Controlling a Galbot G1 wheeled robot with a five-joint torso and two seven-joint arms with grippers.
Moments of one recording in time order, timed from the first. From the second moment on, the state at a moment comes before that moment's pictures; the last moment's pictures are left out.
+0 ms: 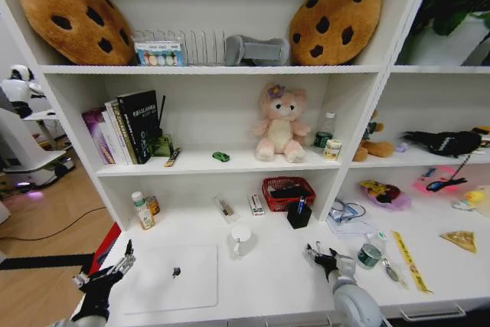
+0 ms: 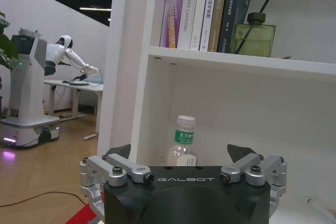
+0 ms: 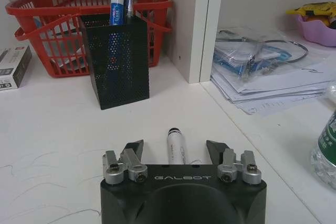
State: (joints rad) left arm 1.99 -1.38 -0.80 -2.35 -0.47 -0.07 -0.25; right arm -1.51 1.07 0.47 1.93 0.65 -0.37 0.47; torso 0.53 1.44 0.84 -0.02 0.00
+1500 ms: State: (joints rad) left arm 2.00 -1.40 -0.80 -2.37 -0.44 -0.06 -0.28; right arm -1.03 0.97 0.26 1.66 0.38 0.03 0.31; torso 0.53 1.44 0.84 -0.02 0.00
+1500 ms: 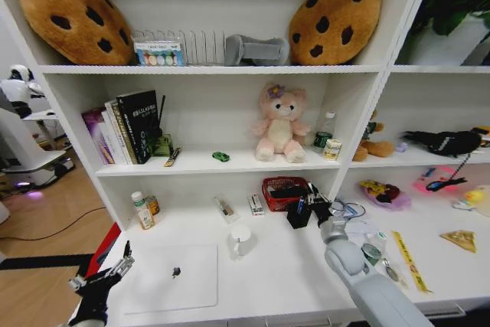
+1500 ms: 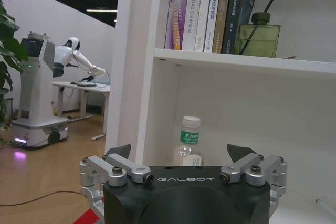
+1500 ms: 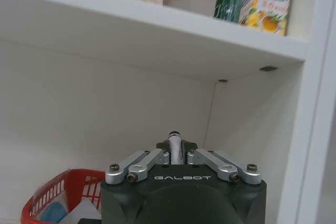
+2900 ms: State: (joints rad) left arm 2.01 -1.40 -0.80 -2.40 -0.45 -0.07 -0.28; right arm -1.42 0.97 0.40 2.02 0.41 0.04 0.29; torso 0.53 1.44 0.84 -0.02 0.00
